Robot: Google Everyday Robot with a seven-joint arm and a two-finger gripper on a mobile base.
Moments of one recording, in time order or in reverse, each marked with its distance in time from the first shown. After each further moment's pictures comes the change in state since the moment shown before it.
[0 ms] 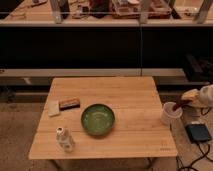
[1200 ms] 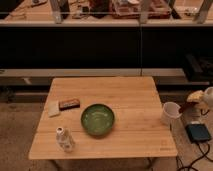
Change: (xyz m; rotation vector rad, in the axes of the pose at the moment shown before) arm -0.001 0.017 -0.026 -0.090 0.046 -0.001
